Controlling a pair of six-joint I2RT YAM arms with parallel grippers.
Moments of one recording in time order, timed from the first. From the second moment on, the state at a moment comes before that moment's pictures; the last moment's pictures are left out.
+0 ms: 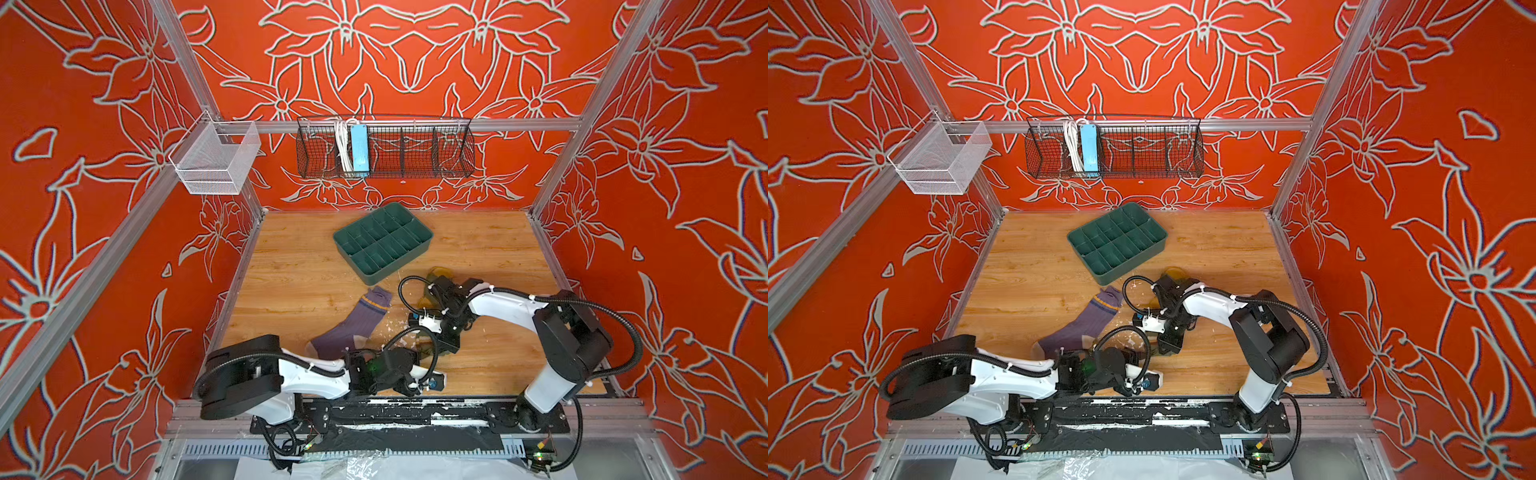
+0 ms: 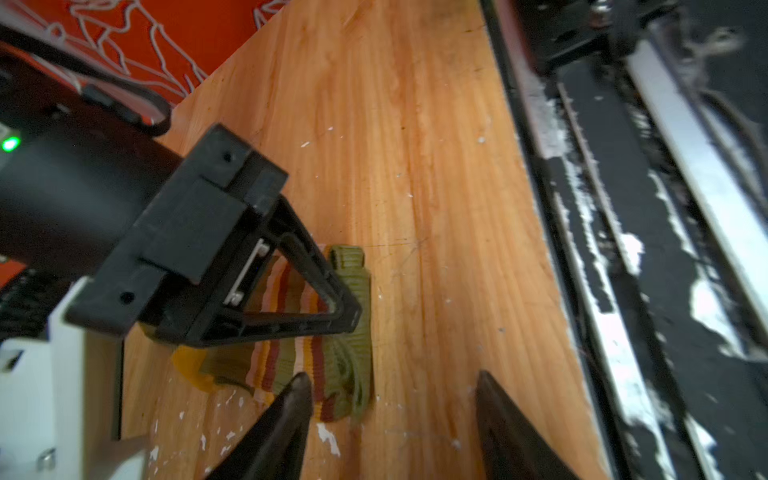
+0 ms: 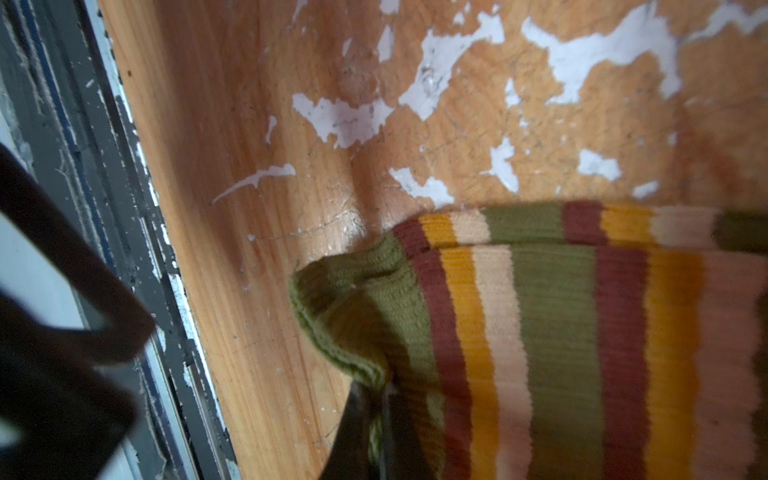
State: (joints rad) left arm -1.25 1.47 0.49 0.41 -0.12 0.59; right arm 0.63 1.68 0.96 -0.87 -0.44 -0.63
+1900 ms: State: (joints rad) left arm -1.12 1.71 0.72 0.22 -0.06 0.38; right arm 0.40 1.06 0.76 -0.60 -0.10 -0.50
